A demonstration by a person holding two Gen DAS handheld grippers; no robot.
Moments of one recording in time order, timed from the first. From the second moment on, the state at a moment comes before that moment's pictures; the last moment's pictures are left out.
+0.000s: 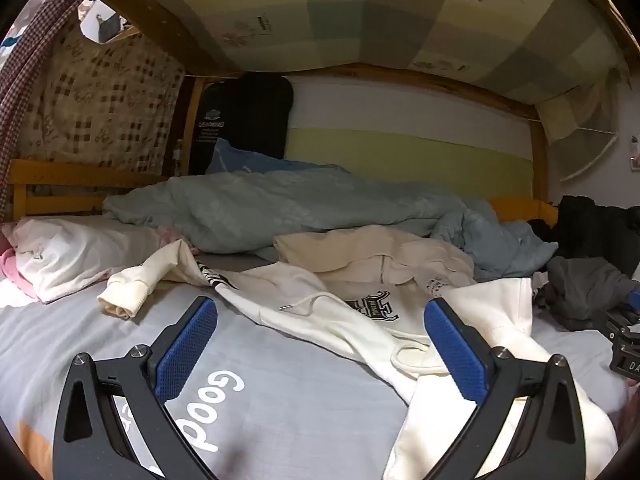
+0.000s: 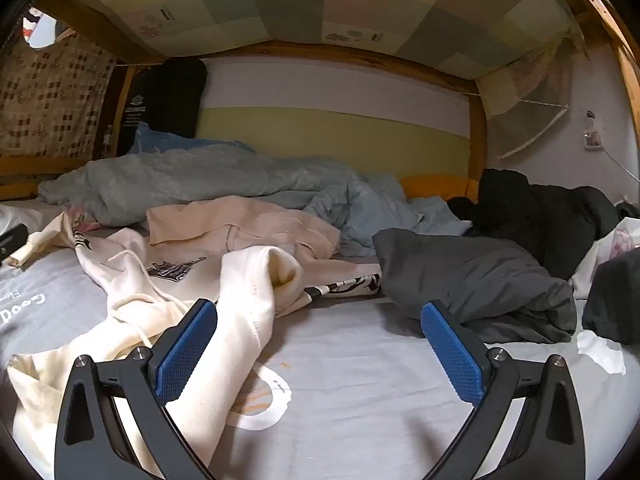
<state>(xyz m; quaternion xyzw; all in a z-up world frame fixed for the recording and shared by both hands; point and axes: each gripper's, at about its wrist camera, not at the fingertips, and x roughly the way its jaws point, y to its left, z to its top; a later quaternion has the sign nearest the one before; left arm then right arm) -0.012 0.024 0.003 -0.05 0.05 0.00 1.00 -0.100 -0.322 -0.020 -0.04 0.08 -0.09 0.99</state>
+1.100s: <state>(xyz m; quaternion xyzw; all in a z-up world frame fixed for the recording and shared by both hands) -0.008 -0.001 0.000 0.01 0.06 0.03 1.00 -0.106 -0.314 -0.019 -0.07 0.07 -0.12 0.99</state>
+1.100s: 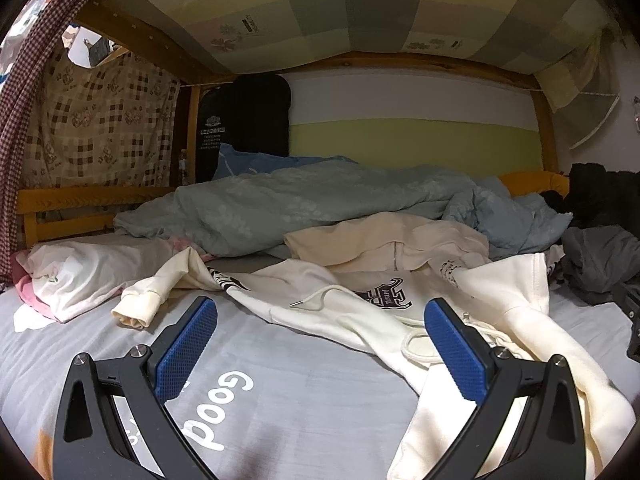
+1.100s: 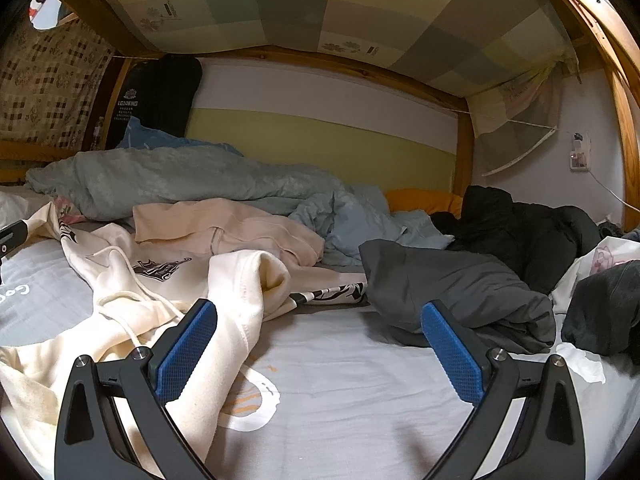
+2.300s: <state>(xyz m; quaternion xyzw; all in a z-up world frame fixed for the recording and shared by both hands) -0.009 -0.005 -0.002 0.02 0.06 0.04 1.00 -0.098 -0.310 -0.022 -0.08 0.09 -0.12 0.99</state>
